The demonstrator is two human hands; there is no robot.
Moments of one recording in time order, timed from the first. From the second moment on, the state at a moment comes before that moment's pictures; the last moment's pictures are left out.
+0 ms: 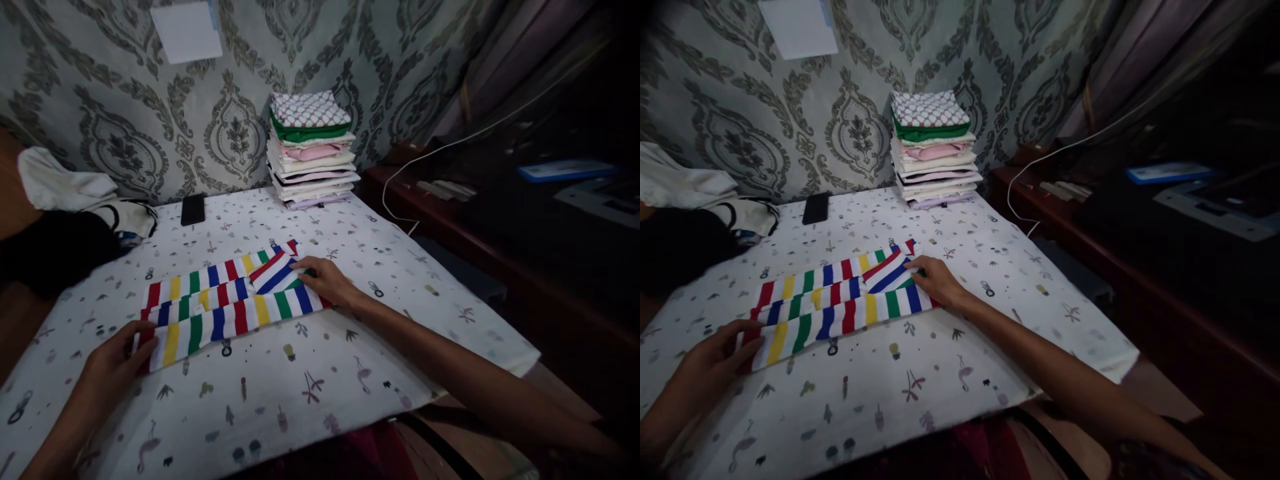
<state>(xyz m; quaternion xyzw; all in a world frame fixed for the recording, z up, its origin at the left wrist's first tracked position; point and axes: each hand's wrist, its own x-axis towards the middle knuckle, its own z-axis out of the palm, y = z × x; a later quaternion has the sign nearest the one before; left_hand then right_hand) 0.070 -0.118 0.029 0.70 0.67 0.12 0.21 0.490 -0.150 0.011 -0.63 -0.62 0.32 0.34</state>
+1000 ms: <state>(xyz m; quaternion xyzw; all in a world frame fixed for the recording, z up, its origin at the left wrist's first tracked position) 0.294 -0.053 0.030 0.85 0.47 0.09 0.21 0.501 -0.230 0.013 -0.70 -0.59 0.22 0.32</state>
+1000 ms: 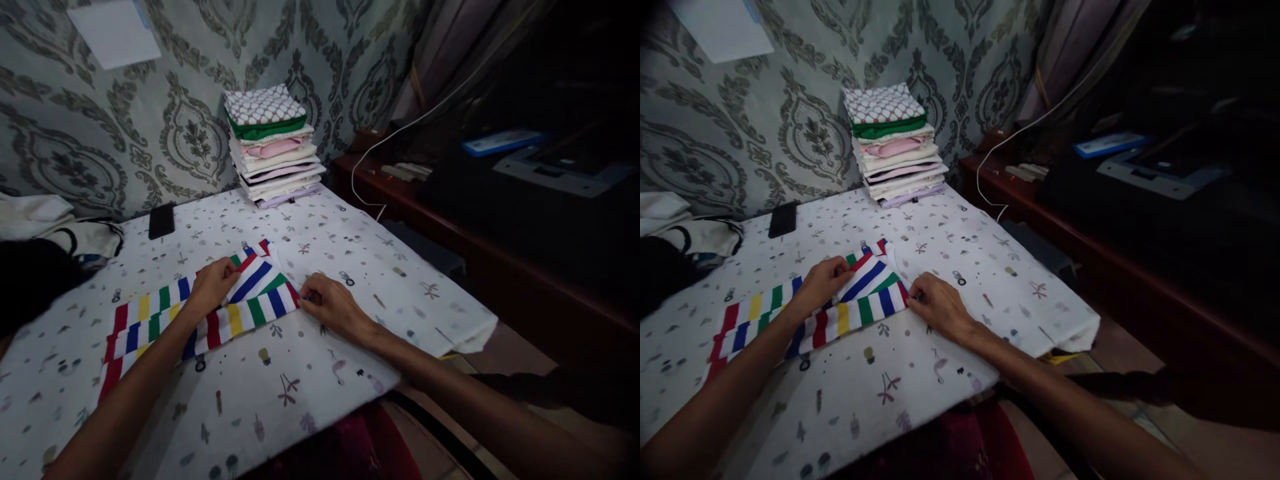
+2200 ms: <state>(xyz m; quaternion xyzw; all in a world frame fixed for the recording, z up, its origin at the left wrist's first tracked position) 0.077 -0.113 0.042 0.70 0.63 0.17 0.29 0.436 -0.140 -0.023 -0.58 -0.80 0.01 0.17</state>
